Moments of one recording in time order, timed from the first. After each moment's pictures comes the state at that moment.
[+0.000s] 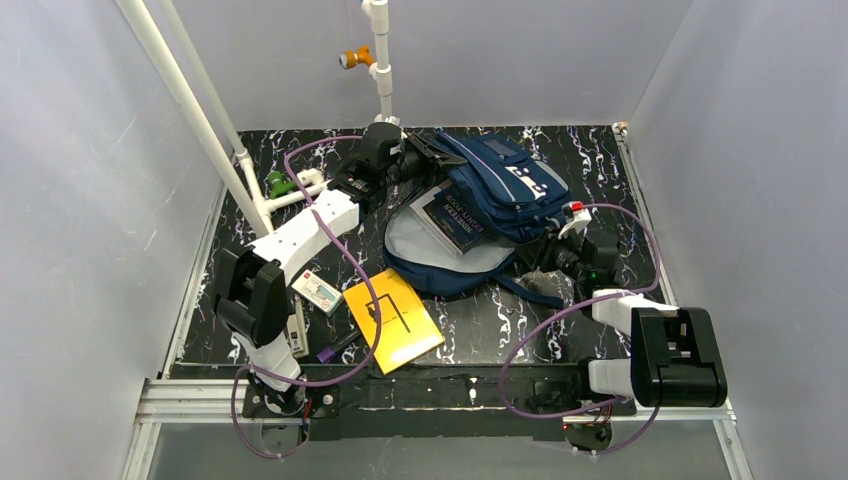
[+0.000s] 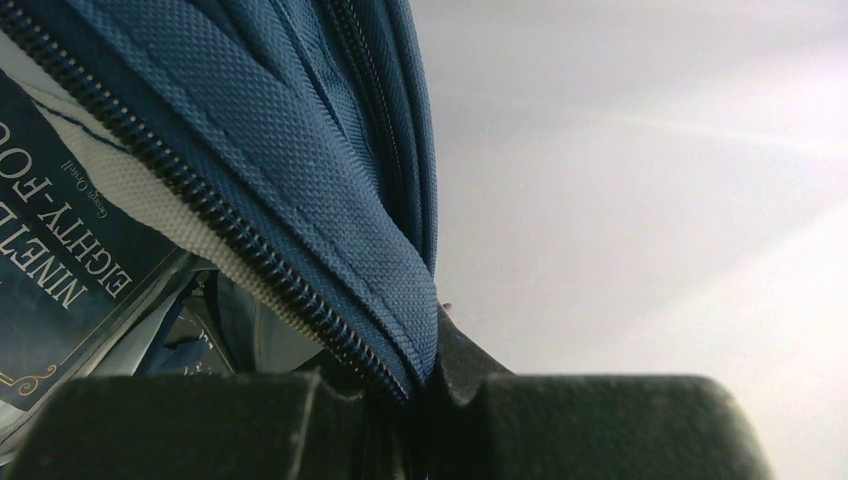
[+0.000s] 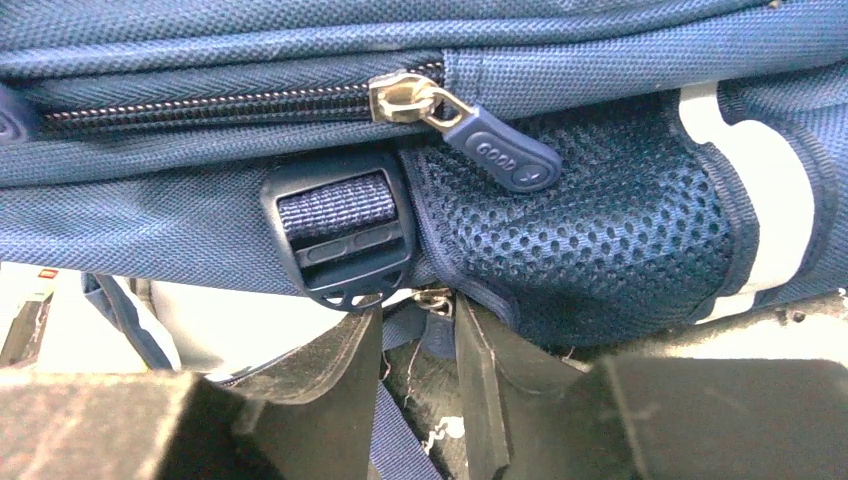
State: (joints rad) left arm -0.57 1.71 1.44 -0.02 0.31 -1.43; right arm 0.05 1.30 0.33 0.60 -0.57 0.30
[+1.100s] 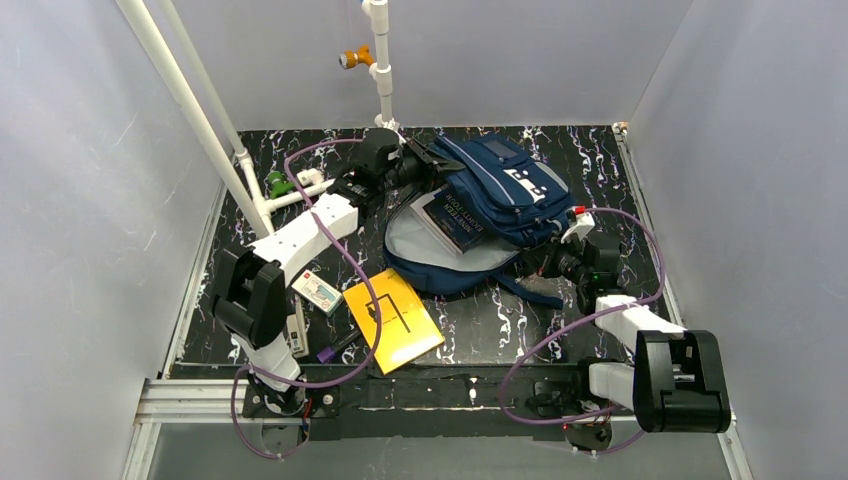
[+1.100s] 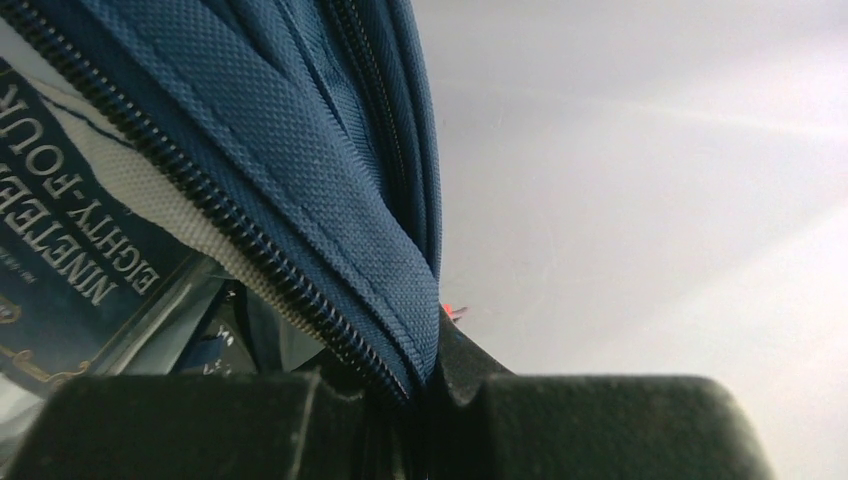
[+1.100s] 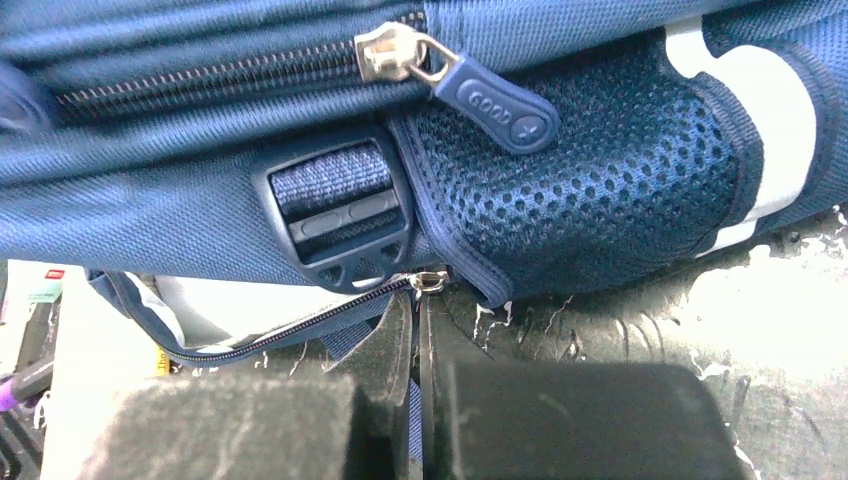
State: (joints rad) left arm -0.56 1.71 1.41 0.01 0.32 -1.41; right arm 0.05 1.19 0.31 0.47 -0.53 0.33
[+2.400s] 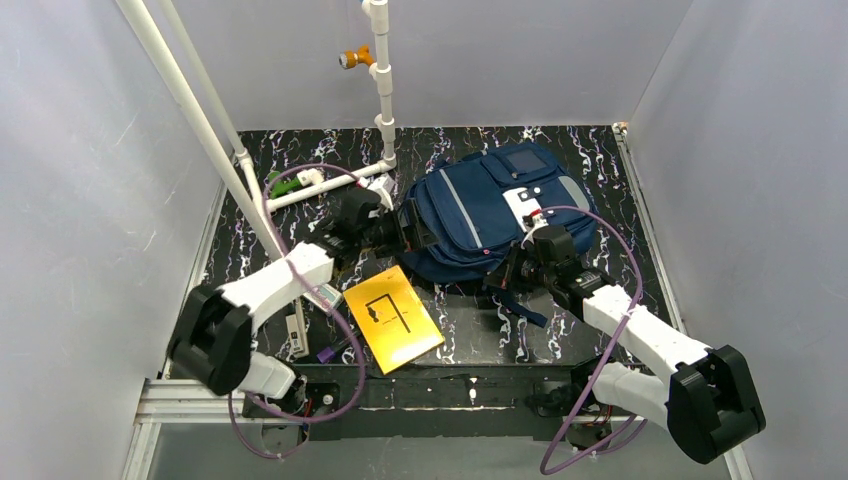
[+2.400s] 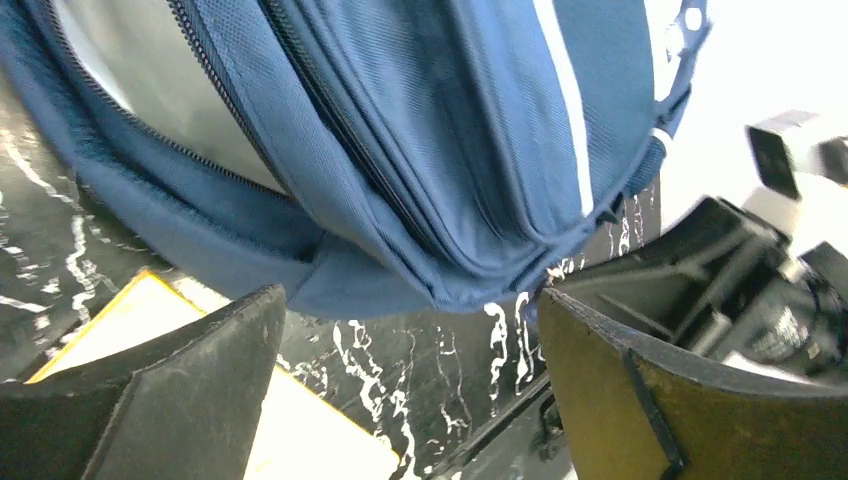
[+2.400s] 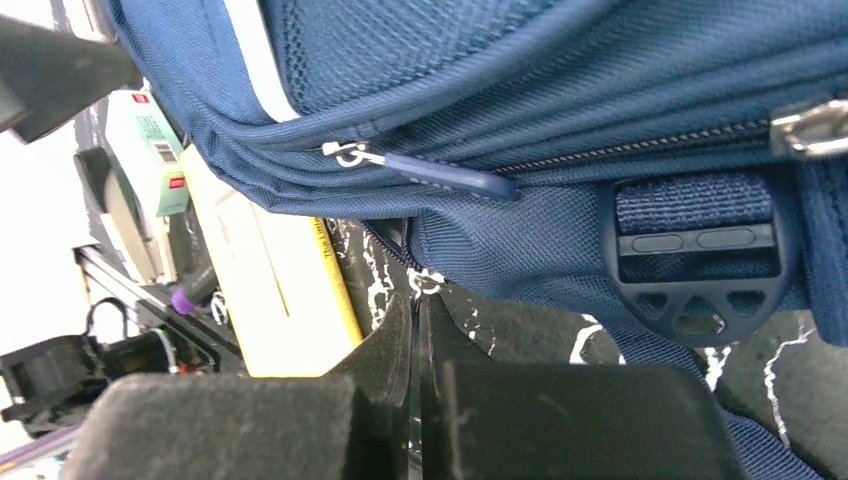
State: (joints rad) left arm -0.57 1.48 0.93 -0.08 0.27 -0.76; right arm 0.50 1.06 0.55 -0.19 -0.27 0.66
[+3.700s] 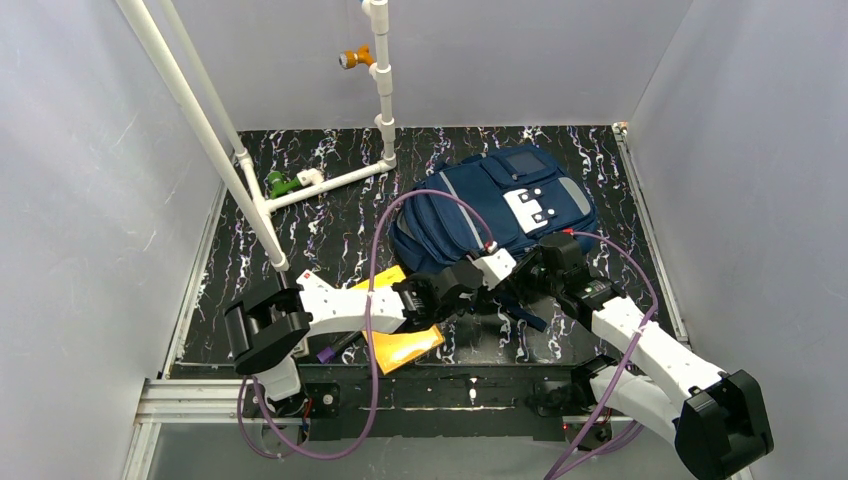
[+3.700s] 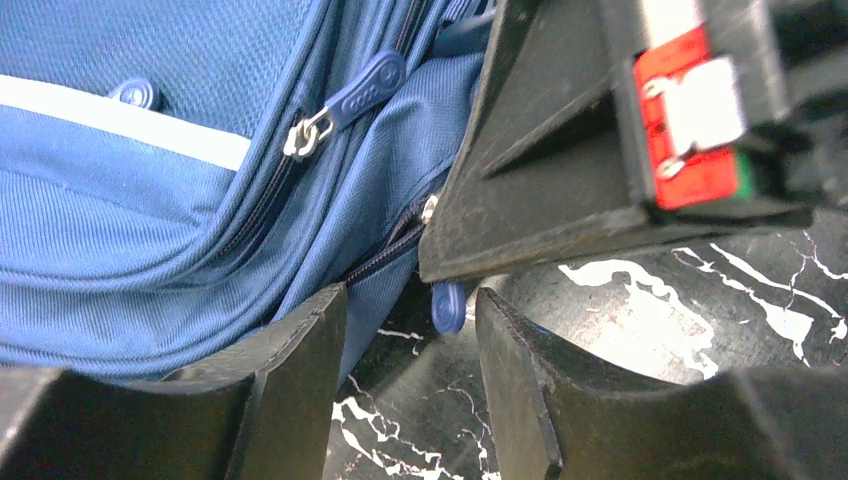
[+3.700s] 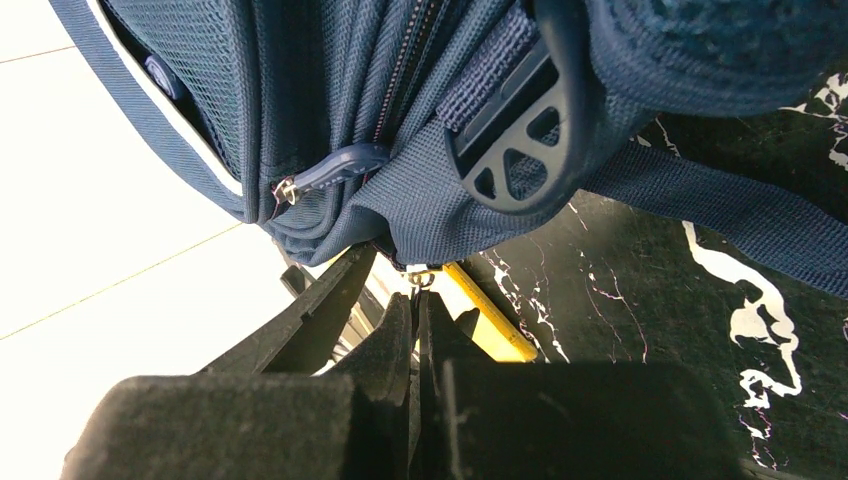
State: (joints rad) left arm -1.19 1.65 0.96 0.16 -0.36 0.06; right arm 0.49 0.94 0.52 -0.29 -0.20 1.33
